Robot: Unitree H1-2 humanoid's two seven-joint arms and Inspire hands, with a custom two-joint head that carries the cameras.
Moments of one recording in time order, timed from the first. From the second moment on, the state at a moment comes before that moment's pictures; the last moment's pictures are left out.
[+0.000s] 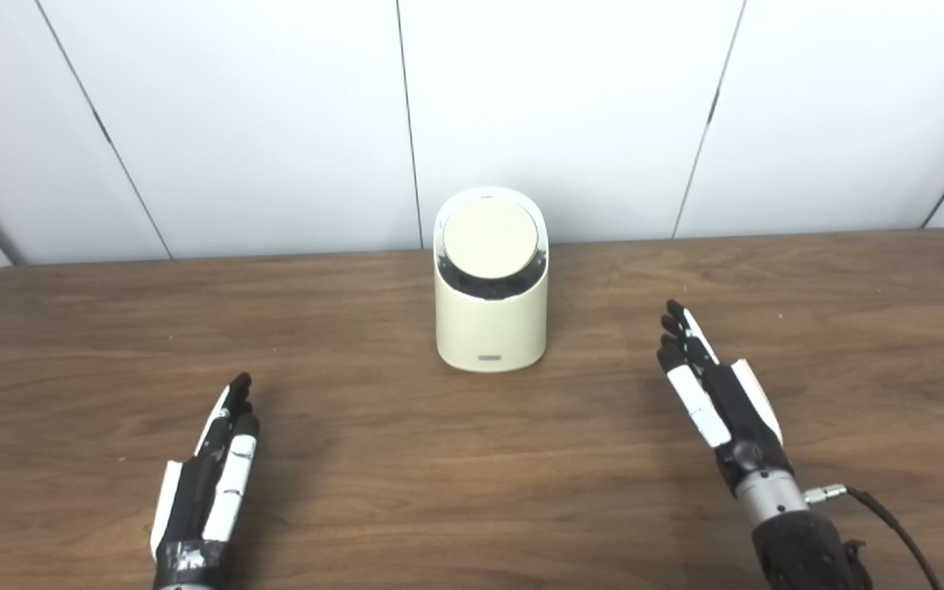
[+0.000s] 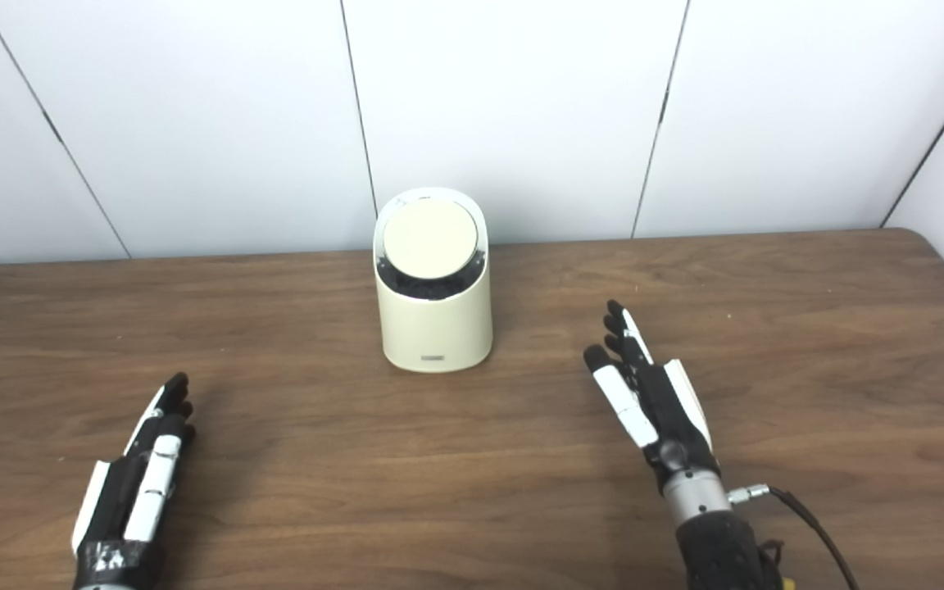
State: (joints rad) left arm 0.16 0.08 0.09 -0.27 -0.03 0.04 -0.02; right arm -0.01 -0.09 -0.02 -0.27 -0.26 0.26 0.07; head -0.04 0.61
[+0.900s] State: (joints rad) left arm 0.14 0.07 0.11 -0.15 0.02 -0.11 0.03; right arm 0.05 -0.08 -0.03 -0.23 -0.21 0.13 -0.02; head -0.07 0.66
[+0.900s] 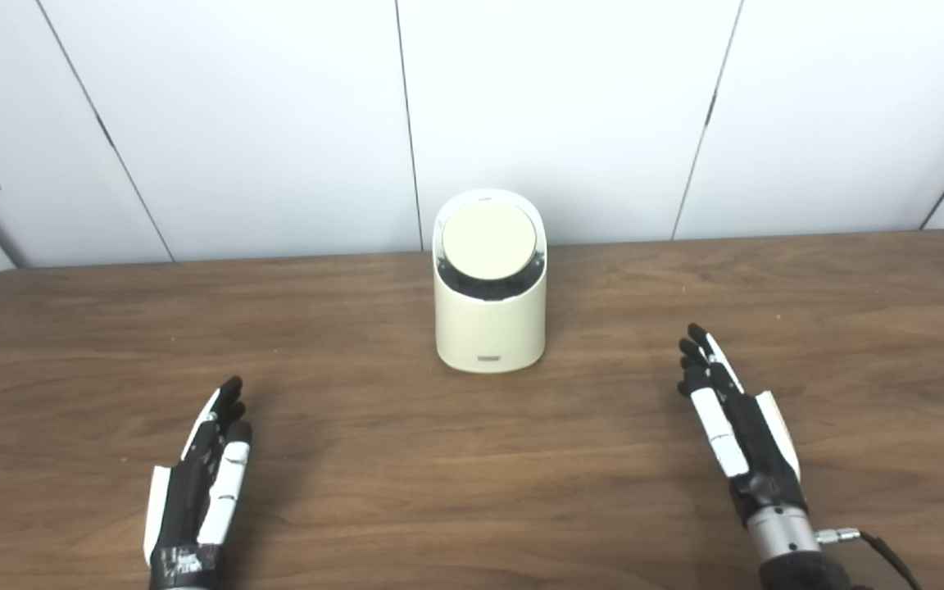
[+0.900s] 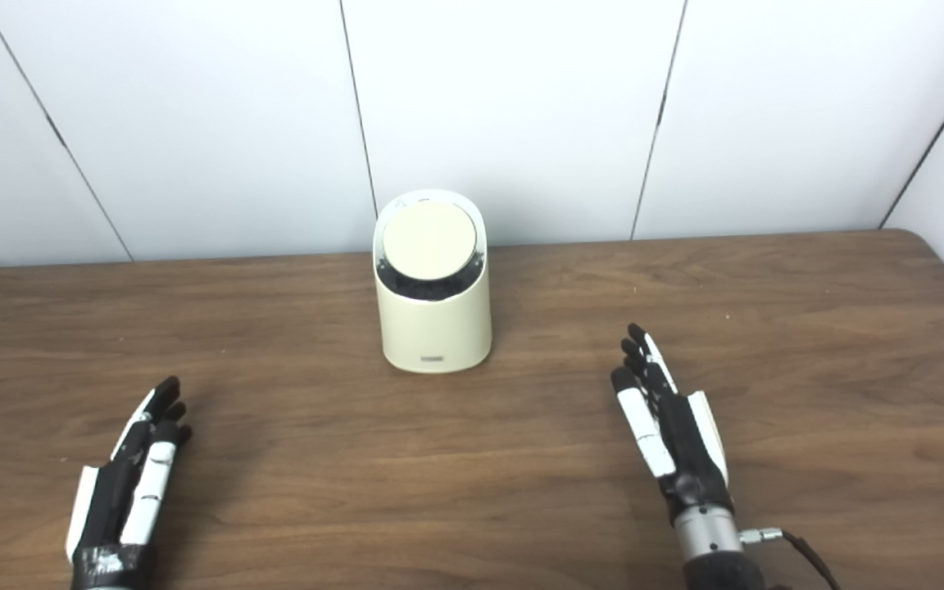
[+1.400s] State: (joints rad) left arm 0.12 0.06 0.13 -0.14 -0.01 -0.10 0.03; right arm 0.04 -0.09 -0.05 -0.20 -0.20 0.11 -0.04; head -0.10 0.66
